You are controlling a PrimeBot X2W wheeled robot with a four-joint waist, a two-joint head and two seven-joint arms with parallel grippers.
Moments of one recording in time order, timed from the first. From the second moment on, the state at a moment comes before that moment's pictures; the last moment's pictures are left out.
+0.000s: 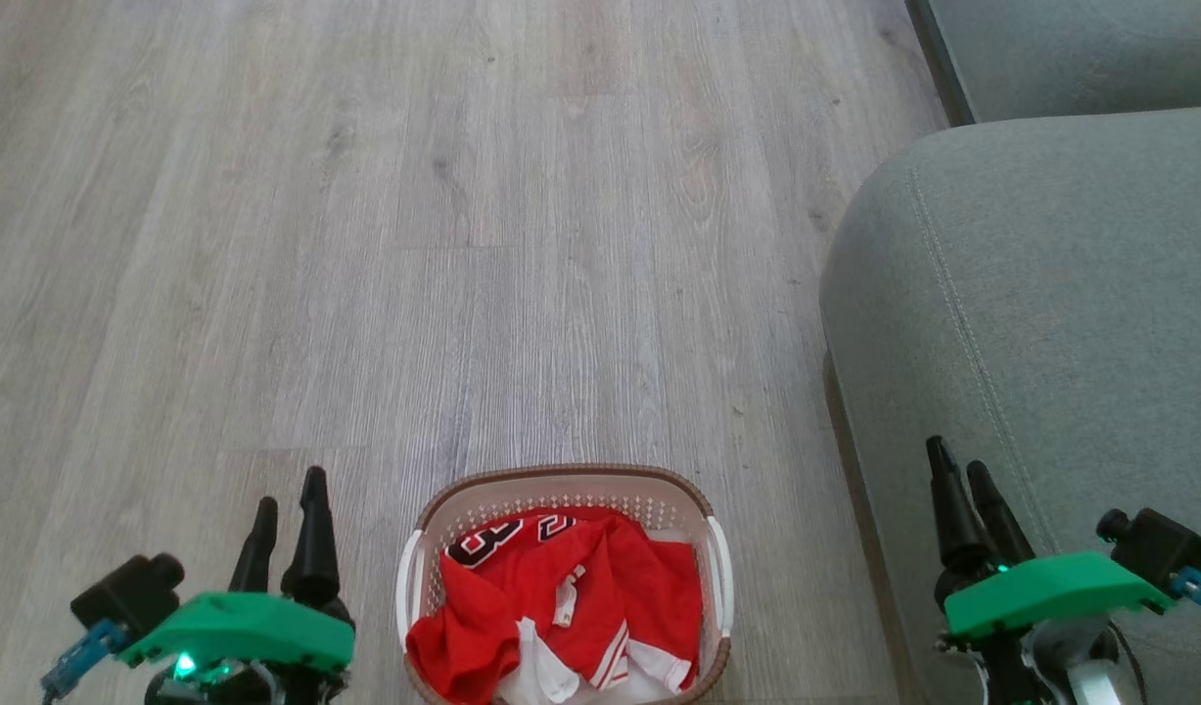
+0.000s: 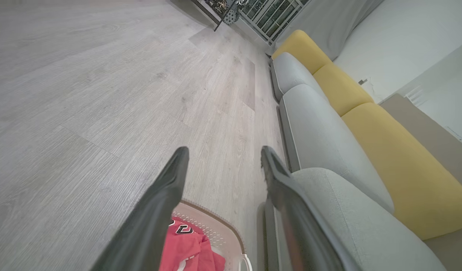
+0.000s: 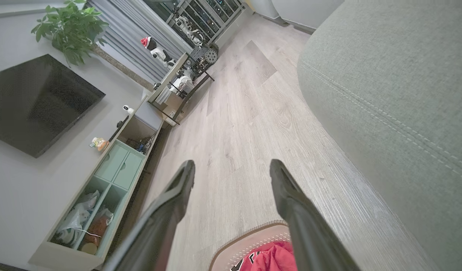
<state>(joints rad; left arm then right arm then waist) 0.05 0.04 -0.07 0.16 -0.75 0.02 -0.09 0.01 -0.04 0.00 0.23 0.85 0.13 -0.08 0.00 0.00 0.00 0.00</state>
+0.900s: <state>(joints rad) 0.09 0.06 -0.12 0.13 -0.41 0.07 -0.16 0.01 -0.04 0.04 0.19 0.52 0.13 -0.16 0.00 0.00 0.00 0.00</state>
